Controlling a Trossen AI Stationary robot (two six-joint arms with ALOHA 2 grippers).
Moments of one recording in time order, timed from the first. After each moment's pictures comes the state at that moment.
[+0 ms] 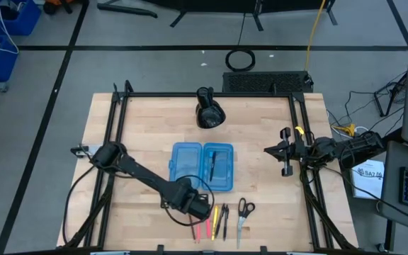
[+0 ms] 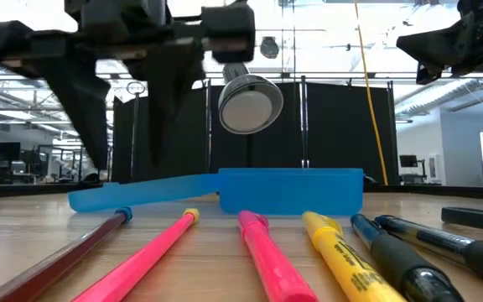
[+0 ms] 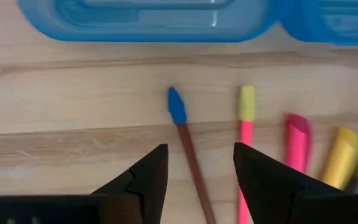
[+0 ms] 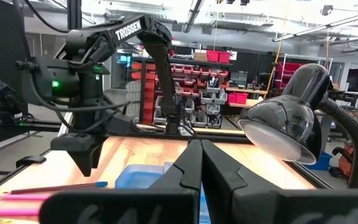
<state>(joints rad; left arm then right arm) -0.46 2.11 1.67 -1.08 -0.06 -2.02 0.24 0.06 0.02 0.21 0.26 -0.12</state>
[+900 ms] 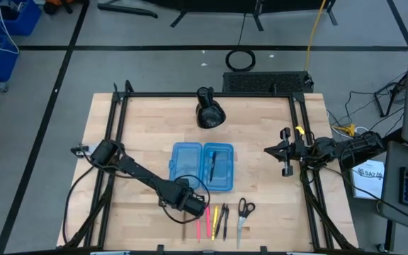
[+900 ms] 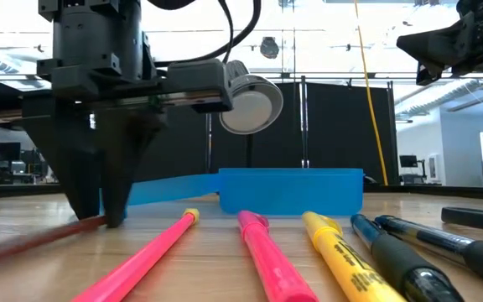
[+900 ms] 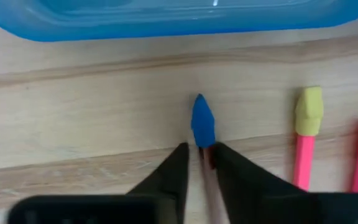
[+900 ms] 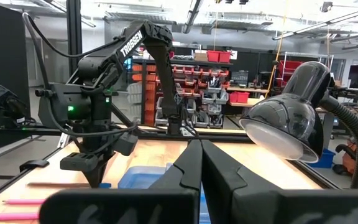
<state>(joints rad) -0.47 2.10 1.44 -0.82 0.02 -1.94 0.24 0.06 0.02 0.21 0.26 -0.09</state>
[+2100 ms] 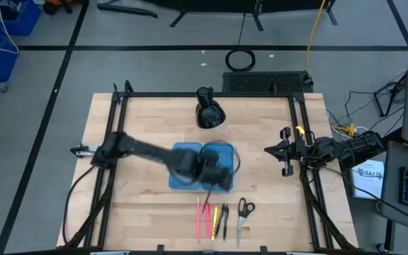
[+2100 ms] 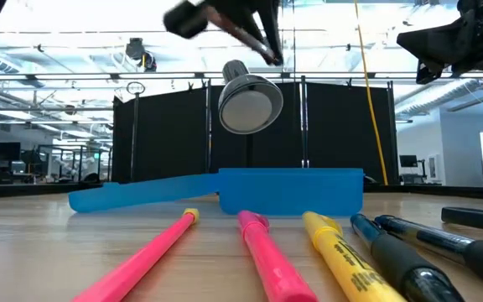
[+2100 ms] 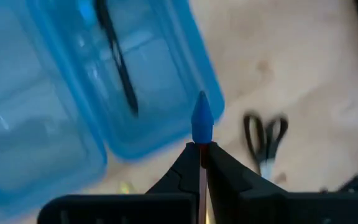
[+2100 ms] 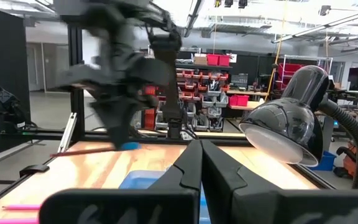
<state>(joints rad) -0.25 2.10 2.03 -1.11 -0.20 -1.37 0.24 0.06 0.02 0.23 0.26 -0.09</state>
